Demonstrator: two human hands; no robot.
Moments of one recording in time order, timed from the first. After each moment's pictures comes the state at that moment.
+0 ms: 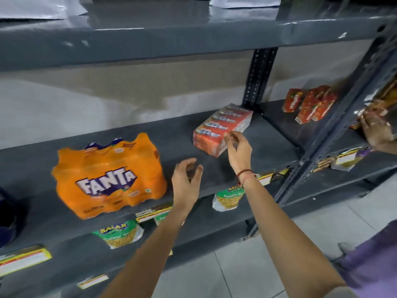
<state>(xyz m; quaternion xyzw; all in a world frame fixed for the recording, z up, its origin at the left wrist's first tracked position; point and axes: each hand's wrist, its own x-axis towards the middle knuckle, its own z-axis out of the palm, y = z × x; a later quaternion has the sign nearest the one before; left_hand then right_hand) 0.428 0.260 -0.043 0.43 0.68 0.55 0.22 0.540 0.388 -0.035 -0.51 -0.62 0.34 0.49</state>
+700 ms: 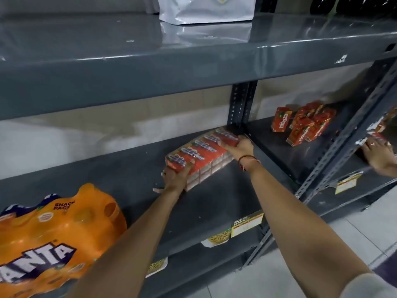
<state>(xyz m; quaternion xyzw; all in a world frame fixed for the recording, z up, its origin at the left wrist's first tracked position) 0.418 0.439 -0.055 0.31 0.70 0.50 0.40 0.583 0.576 -0.033 -0.61 -0.62 0.35 0.33</state>
